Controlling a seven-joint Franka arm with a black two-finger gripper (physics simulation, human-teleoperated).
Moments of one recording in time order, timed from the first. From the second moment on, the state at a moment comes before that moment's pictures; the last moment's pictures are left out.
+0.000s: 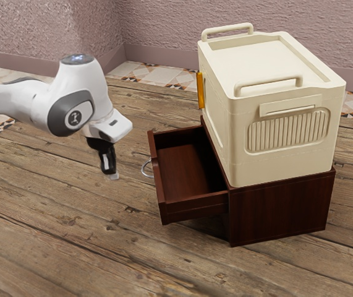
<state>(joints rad) 0.04 -0.09 -0.12 -2.18 0.03 2.16 0.83</state>
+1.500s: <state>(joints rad) -0.05 0.20 -0.19 -2.02 -0.04 2.60 0.97</state>
